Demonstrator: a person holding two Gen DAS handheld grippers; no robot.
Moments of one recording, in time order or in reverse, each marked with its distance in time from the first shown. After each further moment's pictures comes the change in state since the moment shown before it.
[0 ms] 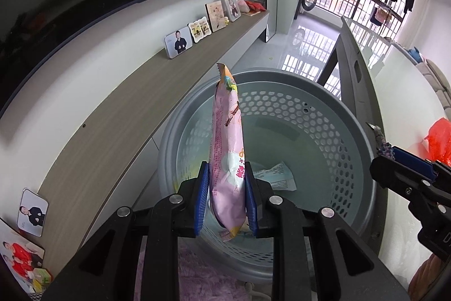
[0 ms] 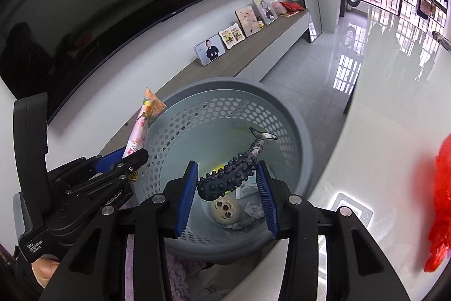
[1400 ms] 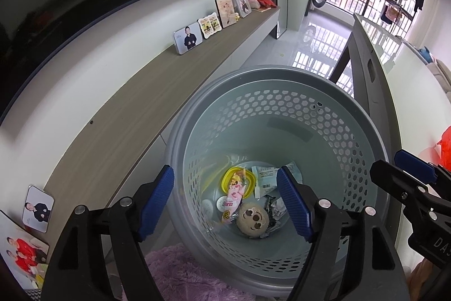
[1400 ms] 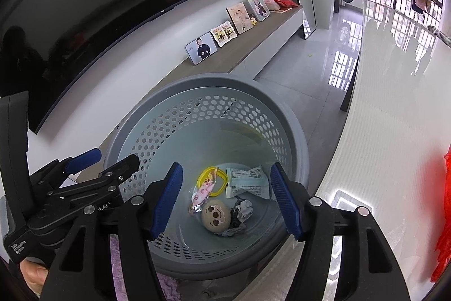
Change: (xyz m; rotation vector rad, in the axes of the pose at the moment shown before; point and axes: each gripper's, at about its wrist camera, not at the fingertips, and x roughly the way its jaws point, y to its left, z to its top) left arm 0.005 -0.002 -0.001 -0.016 0.020 0.058; right arm 0.018 -0.019 -0.002 0.023 -0.006 -0.027
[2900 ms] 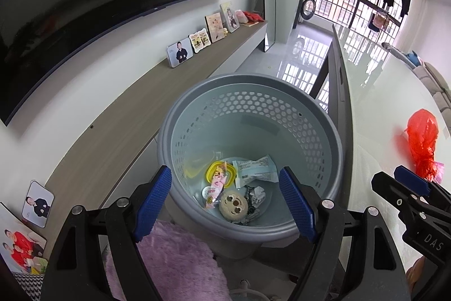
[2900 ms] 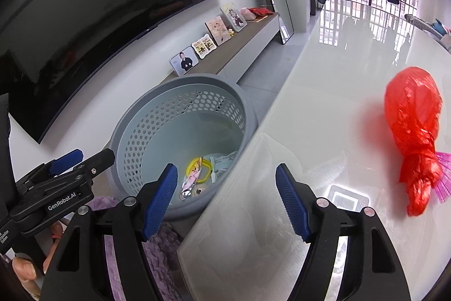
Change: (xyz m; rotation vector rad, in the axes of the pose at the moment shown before) left arm -0.076 -0.026 -0.038 0.015 -0.077 -0.045; right arm -0.060 -0.025 -0.047 0.102 -0.073 -0.054
